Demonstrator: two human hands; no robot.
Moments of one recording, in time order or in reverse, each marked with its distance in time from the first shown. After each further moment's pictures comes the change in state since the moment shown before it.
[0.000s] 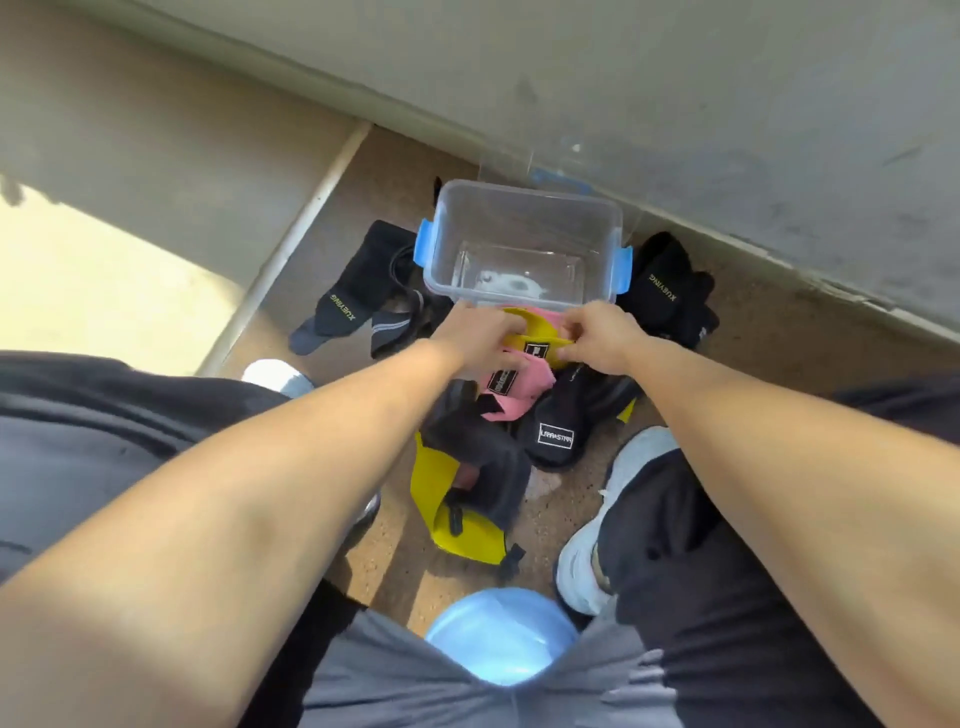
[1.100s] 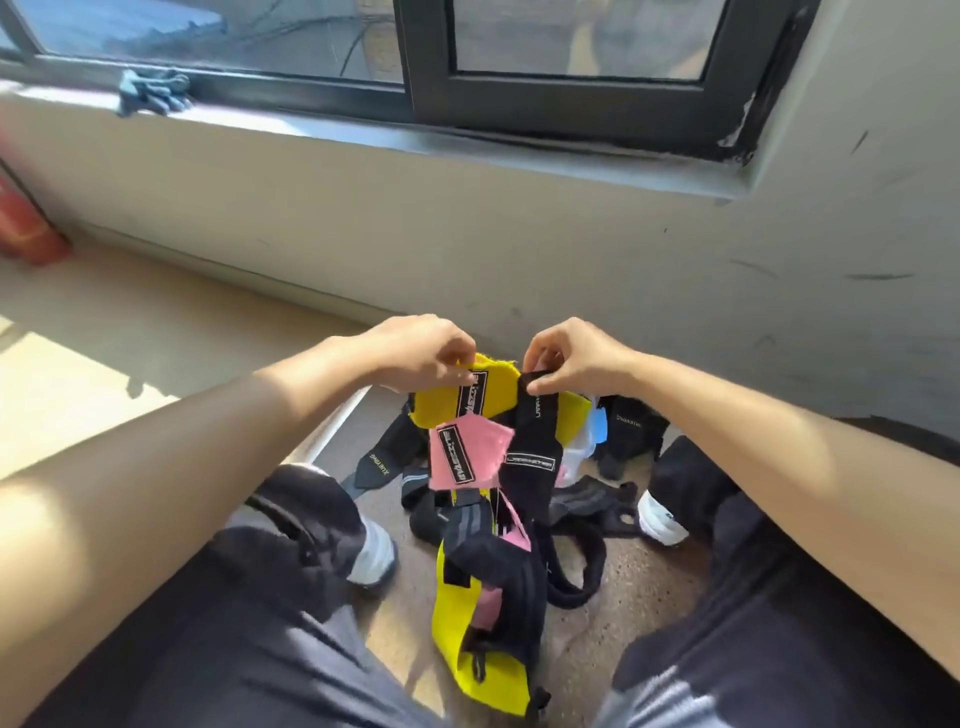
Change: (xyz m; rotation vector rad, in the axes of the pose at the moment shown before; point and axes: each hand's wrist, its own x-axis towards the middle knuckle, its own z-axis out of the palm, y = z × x) left_hand -0.147 0.028 -0.230 0.192 0.171 0.025; right_hand -0.111 -0.103 -0.152 0.185 0.270 -0.434
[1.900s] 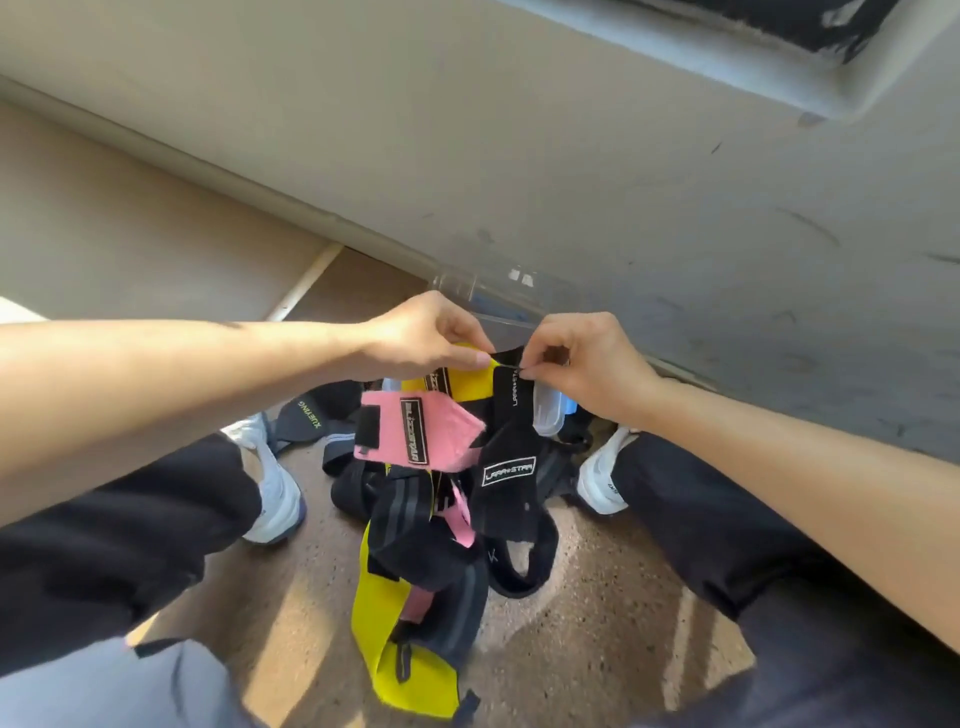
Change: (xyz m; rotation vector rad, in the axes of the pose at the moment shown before) left_hand 0.127 -0.031 0.108 -0.883 -0.075 -0.035; right_hand 0.033 0.089 0.028 -0.055 0.172 -0.174
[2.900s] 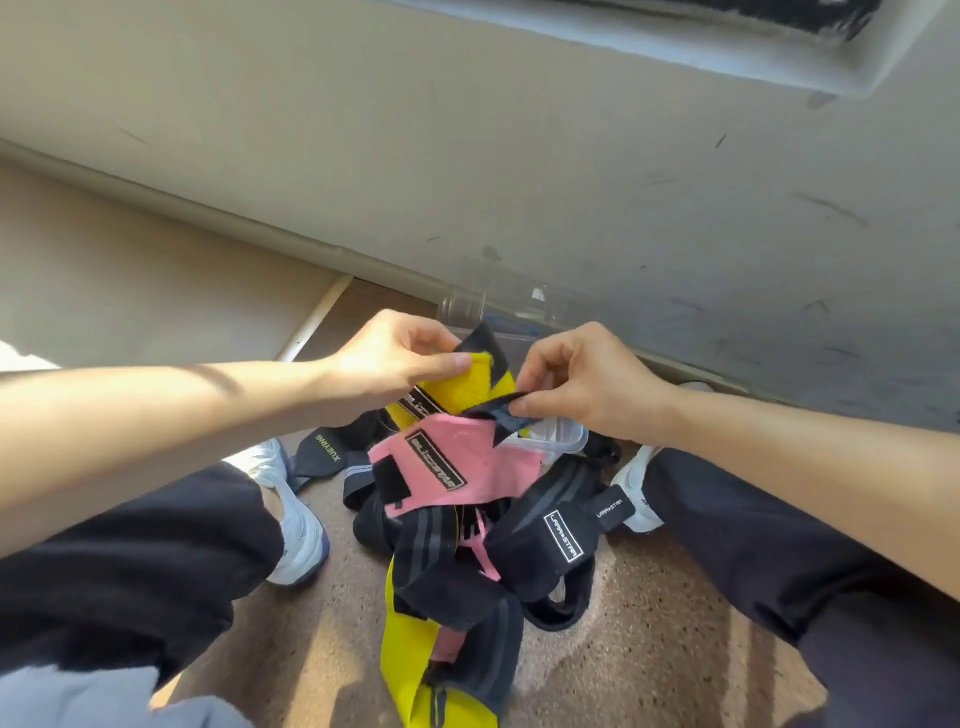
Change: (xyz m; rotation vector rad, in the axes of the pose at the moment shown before) left_hand -0.027 -0.006 -0.006 -0.263 0.248 -0.110; right_hand 0.003 -0.028 0.006 0.488 -0.141 0.293
